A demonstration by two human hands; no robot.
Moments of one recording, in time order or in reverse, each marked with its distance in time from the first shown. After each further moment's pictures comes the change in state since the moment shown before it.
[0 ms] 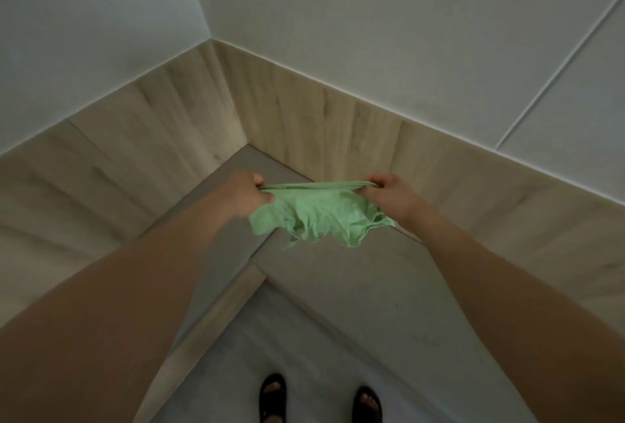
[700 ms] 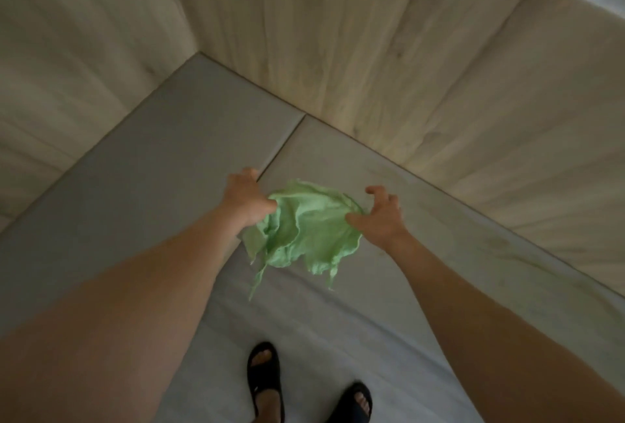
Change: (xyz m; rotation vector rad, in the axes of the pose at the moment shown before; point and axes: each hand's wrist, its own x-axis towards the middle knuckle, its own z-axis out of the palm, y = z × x) left_hand 0.204 -0.175 0.245 -0.262 -0.200 -0.221; right_hand 0.134 0.241 0.167 -0.424 0.148 0.471
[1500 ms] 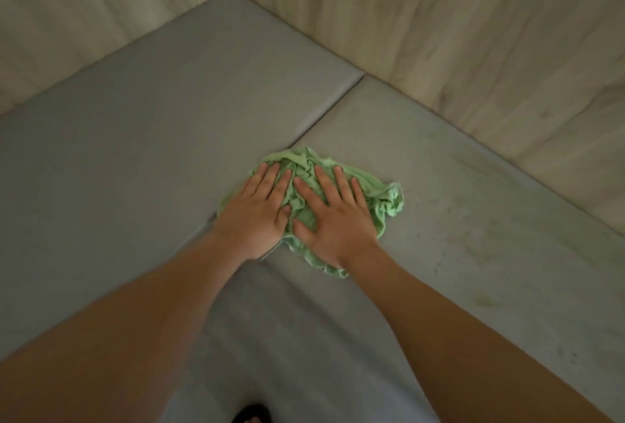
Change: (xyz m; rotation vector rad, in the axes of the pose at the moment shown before) left_hand 0.172 -0.176 0.160 0.589 0.237 0.463; right_hand 0.171 0.032 0.247 -0.729 0.083 -0.811
